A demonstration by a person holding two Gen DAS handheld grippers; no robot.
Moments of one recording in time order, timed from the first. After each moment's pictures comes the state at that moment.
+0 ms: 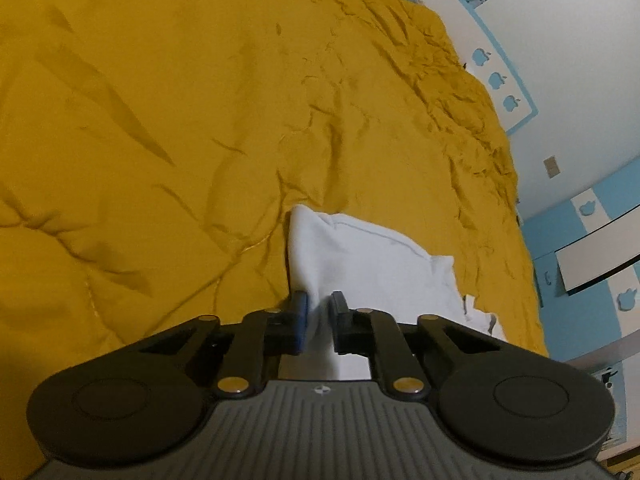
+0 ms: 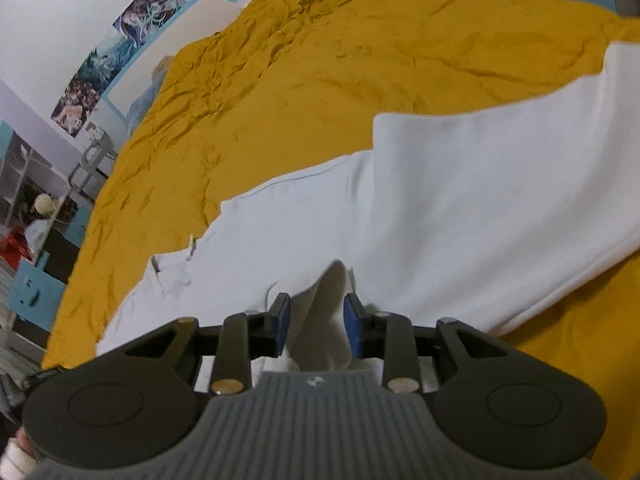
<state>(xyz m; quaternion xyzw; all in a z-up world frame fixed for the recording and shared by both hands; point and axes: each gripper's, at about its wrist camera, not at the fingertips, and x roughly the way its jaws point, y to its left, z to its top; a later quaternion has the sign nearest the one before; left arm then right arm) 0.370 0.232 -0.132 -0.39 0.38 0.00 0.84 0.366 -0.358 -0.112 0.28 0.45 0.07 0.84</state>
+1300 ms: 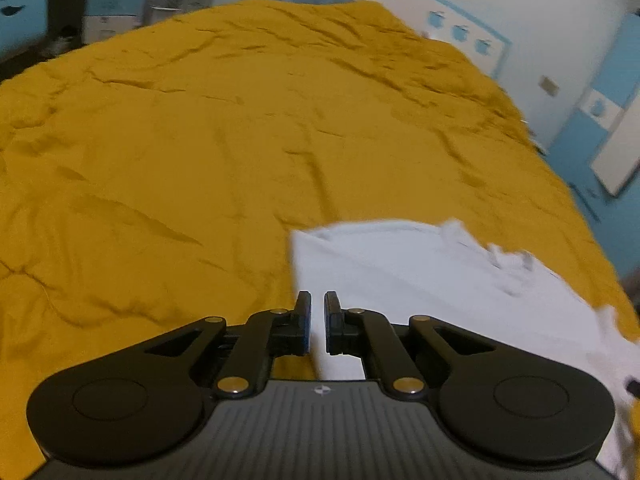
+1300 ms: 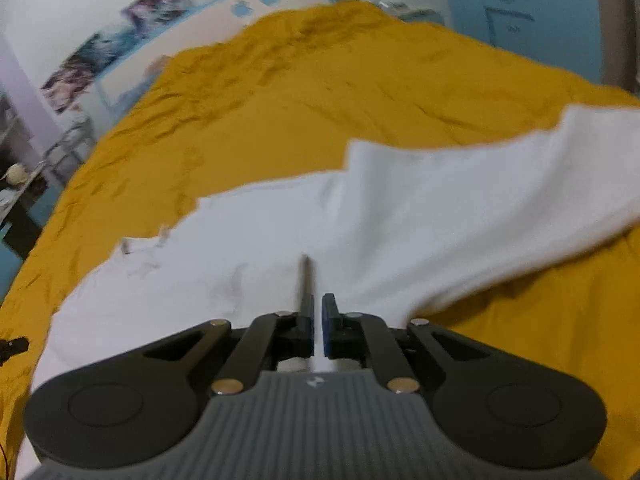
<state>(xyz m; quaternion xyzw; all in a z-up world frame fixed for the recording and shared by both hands) 0.329 0.204 -0.070 -0.18 0.39 0.00 0.90 0.323 -0.341 -0.091 0.17 0.41 0.04 0.90</state>
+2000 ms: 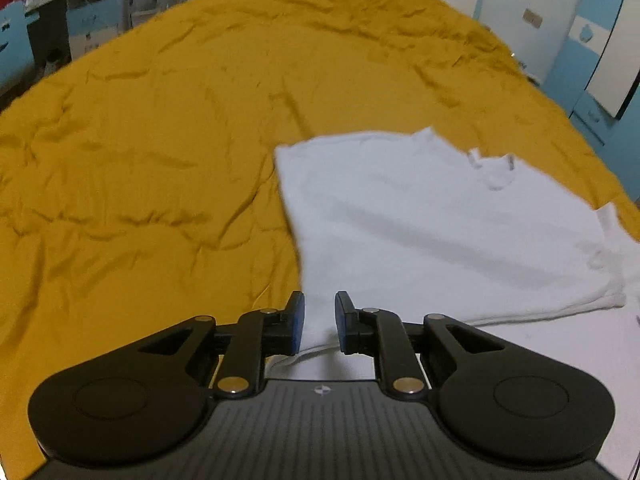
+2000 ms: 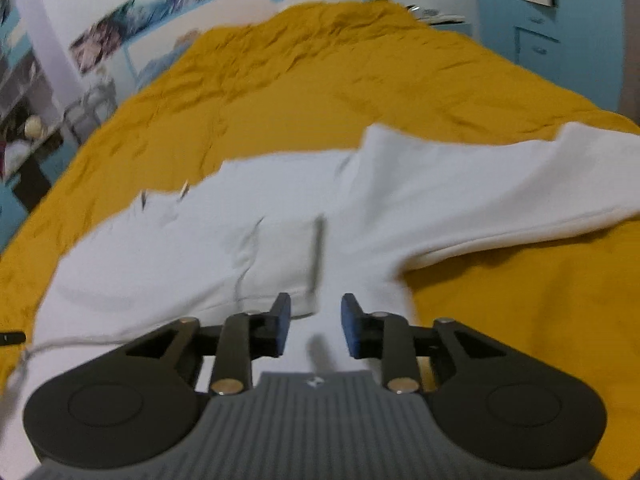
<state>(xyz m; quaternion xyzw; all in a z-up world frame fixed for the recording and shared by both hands) 0.272 0.155 -0.067 -0.09 0.43 0.01 0.90 0.277 -0.349 -0.078 0.13 0.42 0.06 0.90</state>
